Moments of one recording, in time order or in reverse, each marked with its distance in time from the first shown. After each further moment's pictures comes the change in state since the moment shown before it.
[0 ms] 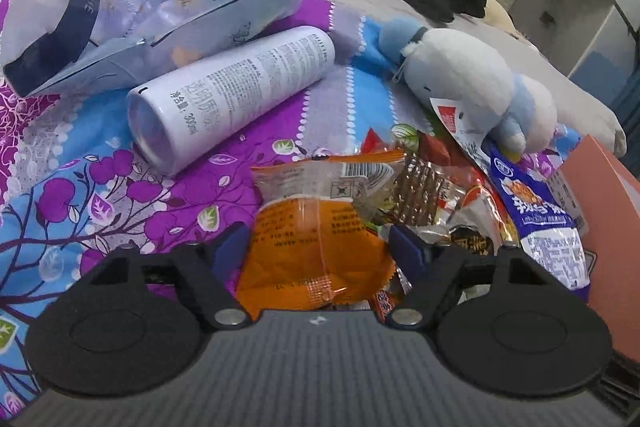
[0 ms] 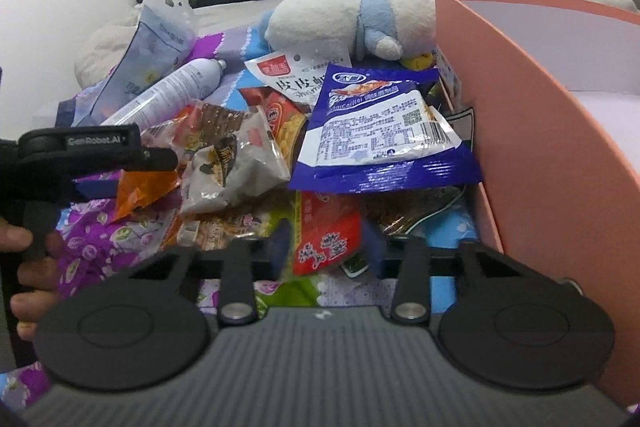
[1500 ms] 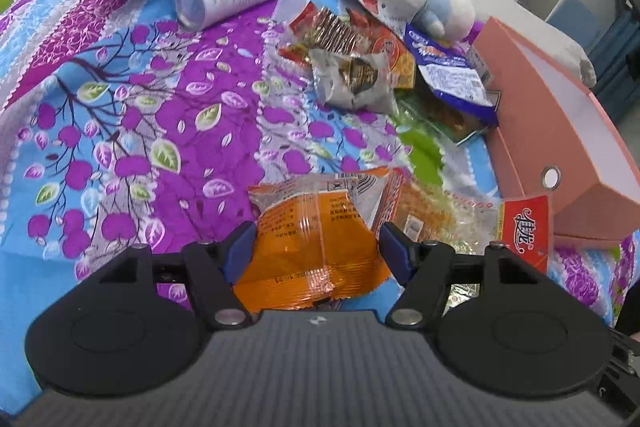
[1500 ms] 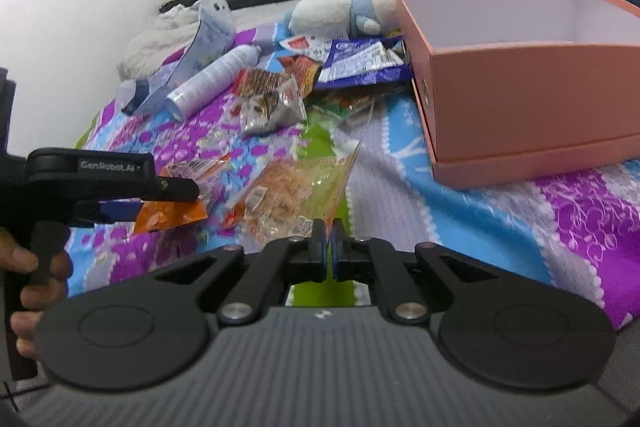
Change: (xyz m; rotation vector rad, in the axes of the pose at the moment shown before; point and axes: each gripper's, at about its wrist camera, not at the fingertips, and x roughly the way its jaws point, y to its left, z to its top) left arm -0.157 -0.037 -0.129 0.055 0.145 -0.003; right arm -0.151 -0.010 -0.092 0.045 0.024 0.073
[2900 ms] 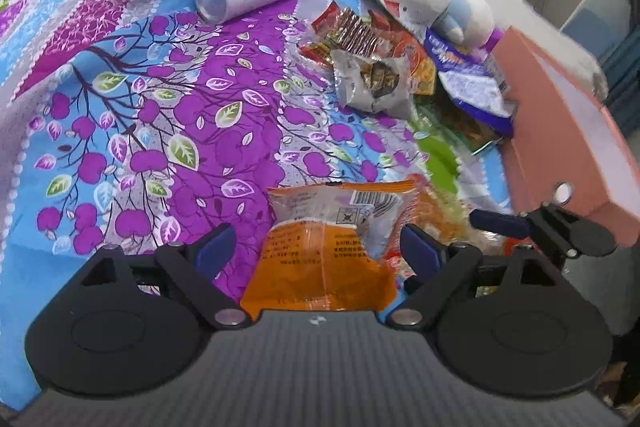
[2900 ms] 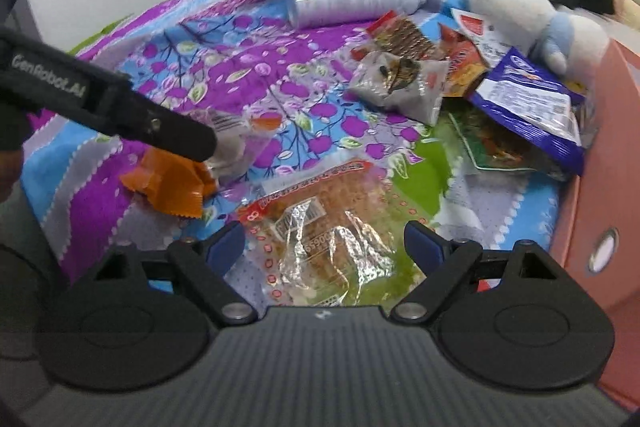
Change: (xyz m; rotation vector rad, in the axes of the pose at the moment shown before) left arm 0.005 0.008 0.007 -0.036 0.015 0.035; right arm 0.098 0.035 0.044 -0.610 0.201 0.256
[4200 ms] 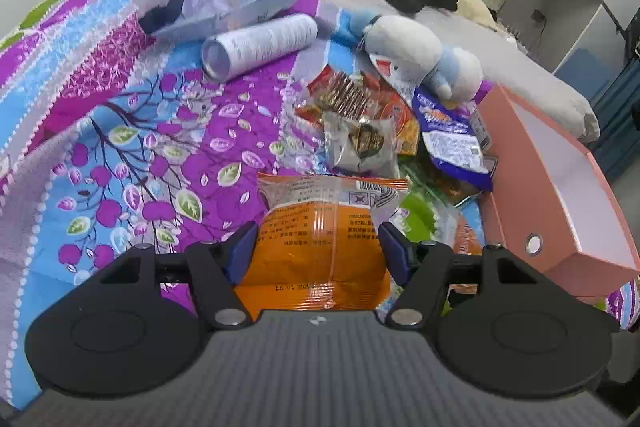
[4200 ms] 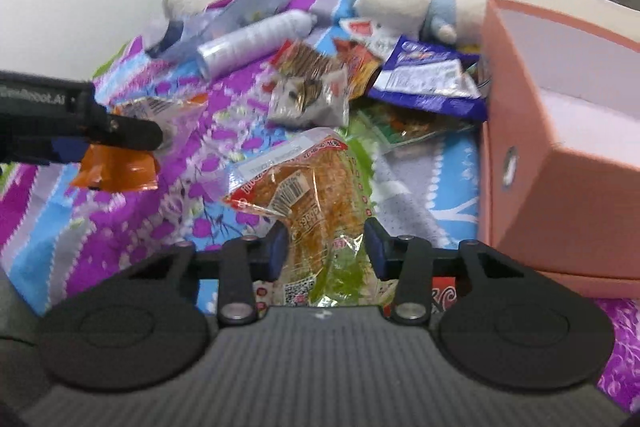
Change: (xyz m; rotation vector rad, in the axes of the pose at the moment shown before) left arm -0.042 -0.004 0.020 -0.050 -0.136 -0.023; right arm -0.053 -0.002 -0.014 0.356 -0.136 -0.197
